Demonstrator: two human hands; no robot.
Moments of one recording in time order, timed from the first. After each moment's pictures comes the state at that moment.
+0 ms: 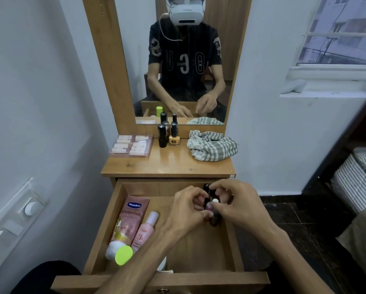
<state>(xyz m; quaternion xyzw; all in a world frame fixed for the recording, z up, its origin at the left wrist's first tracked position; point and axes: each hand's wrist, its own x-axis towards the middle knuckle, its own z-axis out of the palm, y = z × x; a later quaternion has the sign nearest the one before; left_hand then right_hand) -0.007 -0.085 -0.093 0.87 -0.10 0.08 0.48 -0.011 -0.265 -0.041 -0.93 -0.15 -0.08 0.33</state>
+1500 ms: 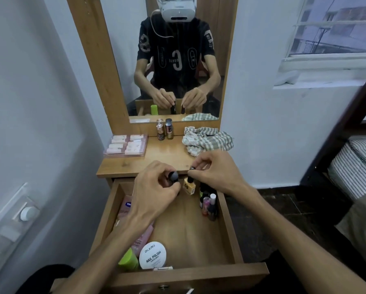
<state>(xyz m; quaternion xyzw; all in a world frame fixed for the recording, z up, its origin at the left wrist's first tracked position) -0.012 -0.028 -0.036 0.88 -0.10 0.27 0.39 0.037 -0.223 -0.006 -0.90 -0.17 -0.08 0.39</state>
